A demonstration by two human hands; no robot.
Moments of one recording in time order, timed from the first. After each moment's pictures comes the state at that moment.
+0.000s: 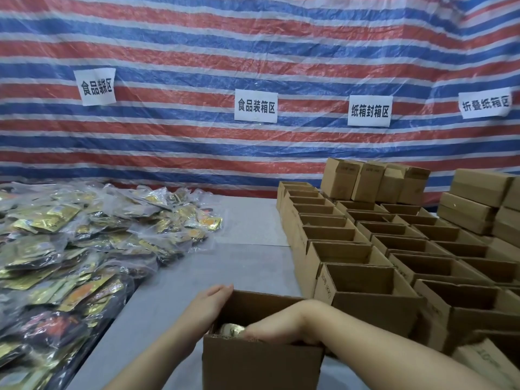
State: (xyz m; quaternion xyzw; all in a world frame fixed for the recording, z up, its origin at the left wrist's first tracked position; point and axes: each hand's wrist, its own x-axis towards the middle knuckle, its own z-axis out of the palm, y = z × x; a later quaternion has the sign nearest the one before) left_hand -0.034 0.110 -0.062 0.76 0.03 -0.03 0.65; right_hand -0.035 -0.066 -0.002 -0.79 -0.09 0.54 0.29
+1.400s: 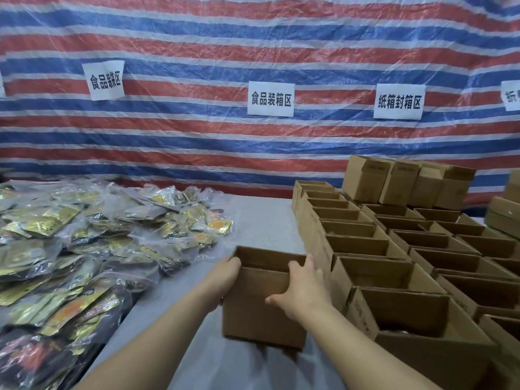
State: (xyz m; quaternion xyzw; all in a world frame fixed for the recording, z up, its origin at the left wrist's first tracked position) left_hand 0.115 0.113 -0.056 0.79 0.12 -0.06 0.59; right_hand 0.082 -0.060 -0.038 -0.99 0.02 -0.04 0.14
